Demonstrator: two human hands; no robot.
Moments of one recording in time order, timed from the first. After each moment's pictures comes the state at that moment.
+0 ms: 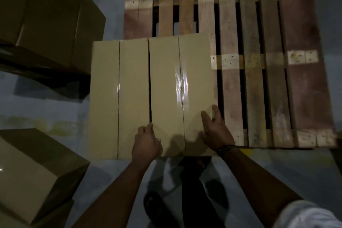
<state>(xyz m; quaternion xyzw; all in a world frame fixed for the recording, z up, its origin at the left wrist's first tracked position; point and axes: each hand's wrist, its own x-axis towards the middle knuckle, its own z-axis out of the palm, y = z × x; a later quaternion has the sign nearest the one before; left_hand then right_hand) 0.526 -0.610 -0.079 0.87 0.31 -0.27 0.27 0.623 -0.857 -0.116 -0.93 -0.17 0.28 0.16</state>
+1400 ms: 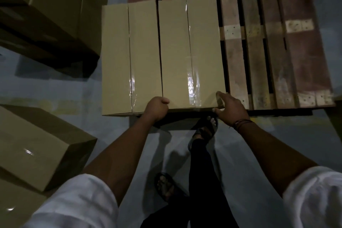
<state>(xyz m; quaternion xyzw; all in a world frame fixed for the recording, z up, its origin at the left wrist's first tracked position) 0.463 -0.591 -0.076 0.80 0.32 -0.28 0.42 0.512 -0.875 -0.097 -0.93 -0.05 0.28 0.23</state>
